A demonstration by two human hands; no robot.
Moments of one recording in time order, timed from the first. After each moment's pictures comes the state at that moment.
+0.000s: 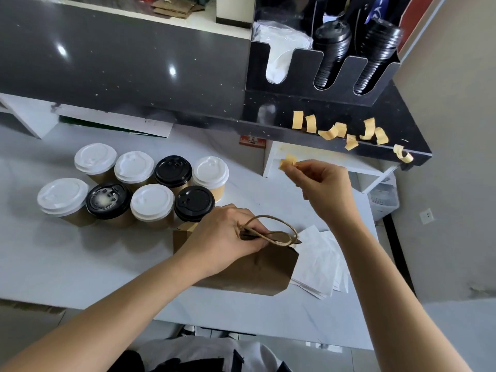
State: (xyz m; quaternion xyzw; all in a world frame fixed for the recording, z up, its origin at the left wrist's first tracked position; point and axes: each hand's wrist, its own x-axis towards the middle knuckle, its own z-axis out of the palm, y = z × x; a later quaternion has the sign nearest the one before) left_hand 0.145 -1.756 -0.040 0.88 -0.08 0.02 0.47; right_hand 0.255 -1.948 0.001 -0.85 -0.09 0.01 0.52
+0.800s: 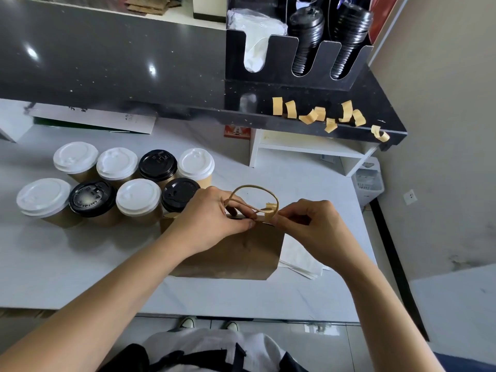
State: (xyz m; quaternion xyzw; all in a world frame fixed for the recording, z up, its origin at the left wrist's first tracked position) left_hand 0.150 -1.755 -0.033 0.87 -0.04 -0.03 0.49; right_hand 0.169 -1.982 -0.006 -0.87 -0.08 0.13 0.47
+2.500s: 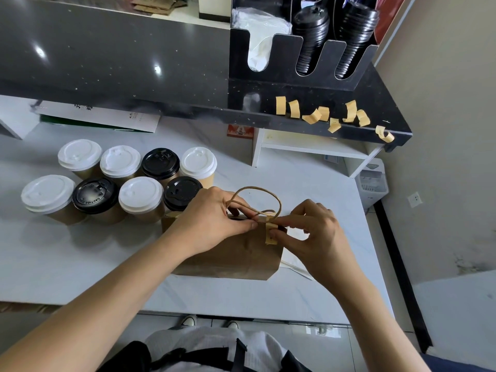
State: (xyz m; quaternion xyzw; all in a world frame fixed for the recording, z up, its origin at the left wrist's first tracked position) left_hand 0.147 -1.756 -0.029 0.87 -0.05 -0.04 0.49; right_hand 0.159 -1.990 -0.043 -0.91 -0.22 -0.05 0.35
